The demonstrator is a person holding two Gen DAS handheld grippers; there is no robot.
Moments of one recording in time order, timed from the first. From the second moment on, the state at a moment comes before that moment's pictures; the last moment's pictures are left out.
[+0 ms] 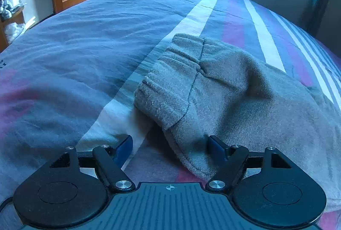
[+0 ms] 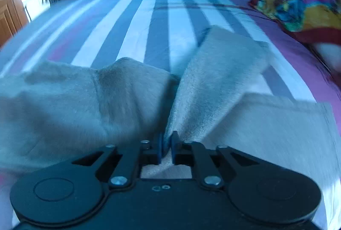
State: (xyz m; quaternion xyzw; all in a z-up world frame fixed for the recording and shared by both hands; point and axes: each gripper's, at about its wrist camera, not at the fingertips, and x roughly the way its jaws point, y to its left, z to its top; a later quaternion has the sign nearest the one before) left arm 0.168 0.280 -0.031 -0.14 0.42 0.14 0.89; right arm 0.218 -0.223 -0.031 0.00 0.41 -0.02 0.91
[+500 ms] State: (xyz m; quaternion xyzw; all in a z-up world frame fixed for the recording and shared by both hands) left arm 0.172 0.280 -0.038 -0.14 0.42 0.13 0.89; right arm 0.216 -0.248 -0.010 -0.07 0.38 -0.02 0.92
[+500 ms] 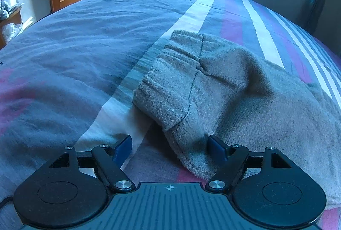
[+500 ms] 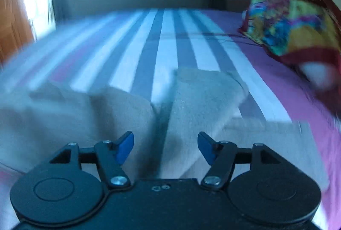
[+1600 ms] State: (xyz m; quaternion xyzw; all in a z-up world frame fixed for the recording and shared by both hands) left arm 0.174 0.281 -0.041 -0.14 0.42 0.13 0.89; right arm 0.162 -0.361 0.033 0.06 0.23 -0.09 0.97
